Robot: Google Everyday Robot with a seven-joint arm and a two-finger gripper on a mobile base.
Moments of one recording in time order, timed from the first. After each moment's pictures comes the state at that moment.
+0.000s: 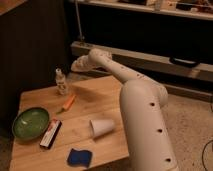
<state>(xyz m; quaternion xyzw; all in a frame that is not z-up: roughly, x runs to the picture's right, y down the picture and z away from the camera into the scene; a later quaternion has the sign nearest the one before) -0.208 -0.144 0.925 -0.33 -0.21 0.73 0.56</state>
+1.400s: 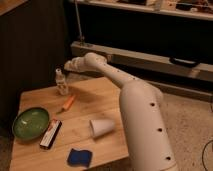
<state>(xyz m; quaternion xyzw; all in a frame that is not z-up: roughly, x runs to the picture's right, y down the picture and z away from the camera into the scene) -0.252 -0.155 0.918 -0.33 -0.26 0.71 0.57</state>
